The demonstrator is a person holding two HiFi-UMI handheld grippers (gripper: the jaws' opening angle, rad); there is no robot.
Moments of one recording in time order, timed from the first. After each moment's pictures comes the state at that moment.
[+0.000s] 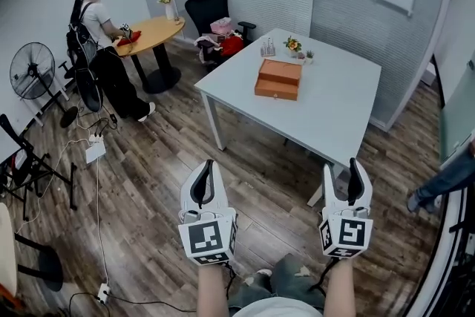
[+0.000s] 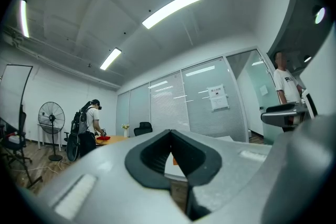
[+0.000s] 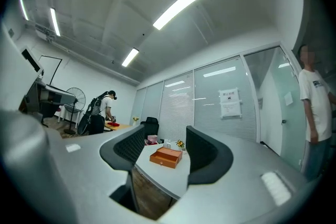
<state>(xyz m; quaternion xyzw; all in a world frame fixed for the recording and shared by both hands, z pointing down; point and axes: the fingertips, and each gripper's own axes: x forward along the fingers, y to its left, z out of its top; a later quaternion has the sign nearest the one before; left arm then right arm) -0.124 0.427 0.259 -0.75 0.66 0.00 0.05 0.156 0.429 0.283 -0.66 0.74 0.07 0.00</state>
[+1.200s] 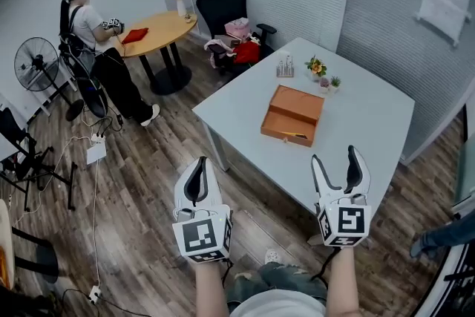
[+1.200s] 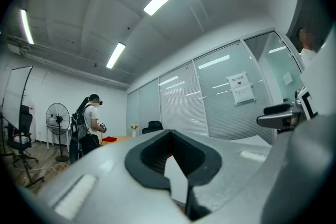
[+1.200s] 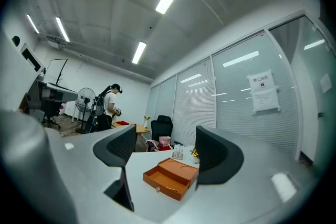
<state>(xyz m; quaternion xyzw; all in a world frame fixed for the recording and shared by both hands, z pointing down) -0.119 0.141 0.264 -0.70 0.72 -0.01 0.05 0.151 0.086 0.291 -0.58 0.81 0.07 -0.01</state>
